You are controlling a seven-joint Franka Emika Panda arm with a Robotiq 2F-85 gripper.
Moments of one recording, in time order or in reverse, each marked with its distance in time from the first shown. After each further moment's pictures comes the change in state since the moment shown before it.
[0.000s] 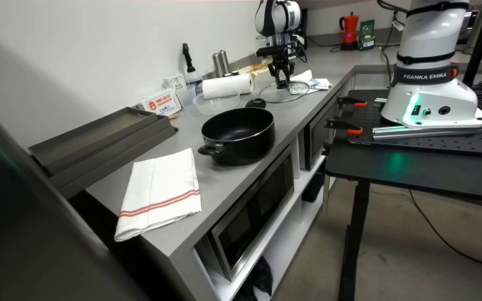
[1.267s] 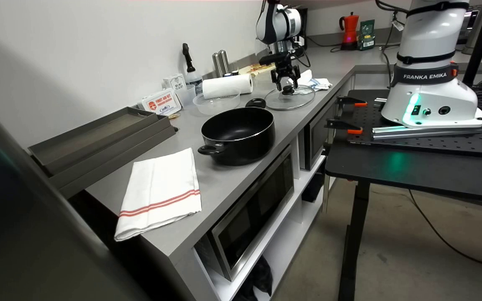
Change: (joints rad) arm -0.002 0.064 0.002 0.012 -0.007 -0.058 0.011
